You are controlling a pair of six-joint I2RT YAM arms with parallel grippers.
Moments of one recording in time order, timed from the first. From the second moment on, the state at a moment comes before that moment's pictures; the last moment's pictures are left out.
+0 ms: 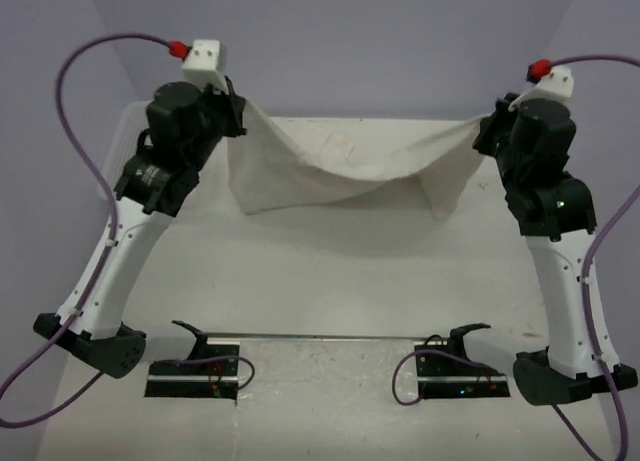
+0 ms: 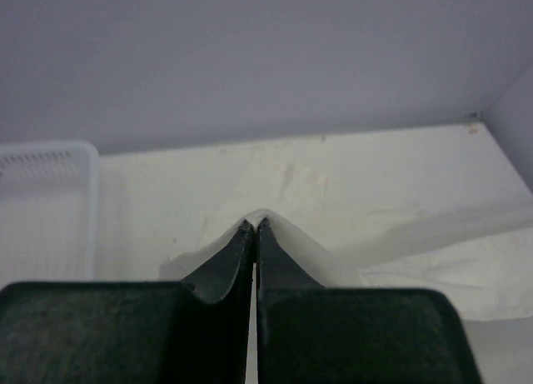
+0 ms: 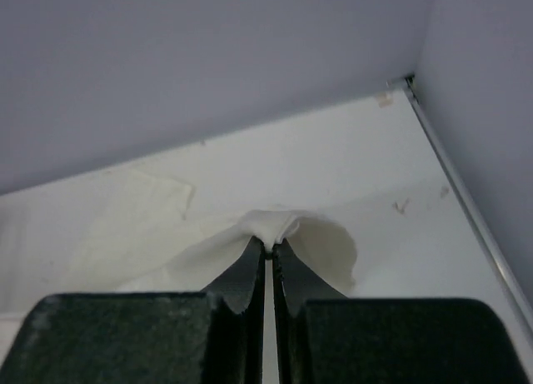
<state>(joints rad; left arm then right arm) -0.45 1.33 1.62 -0.51 -0.21 -0.19 0.20 1.15 1.58 -0.76 0.37 0.33</state>
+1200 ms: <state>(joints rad) -0.17 1.88 2.39 -0.10 -0.13 0.21 0.15 1.85 2.55 -0.54 0.03 -0.10</state>
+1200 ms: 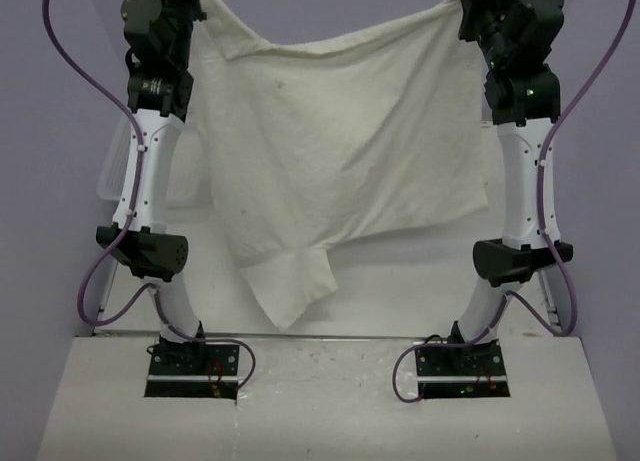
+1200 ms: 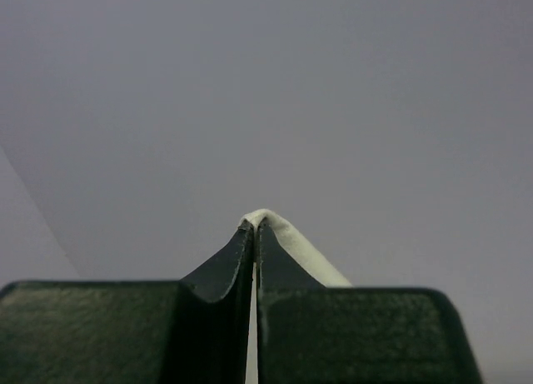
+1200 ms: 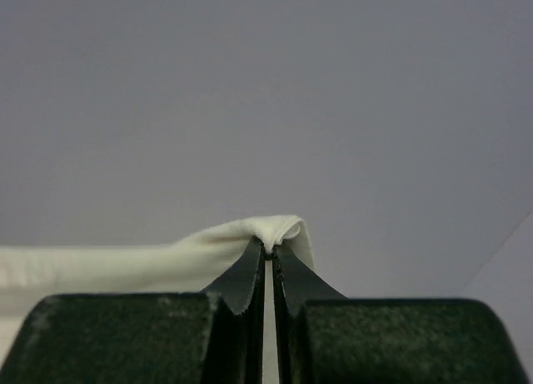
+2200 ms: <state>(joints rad) -0.28 1.26 1.22 -0.10 0.02 -0.21 0.06 1.63 1.55 -0.67 0.13 0.19</state>
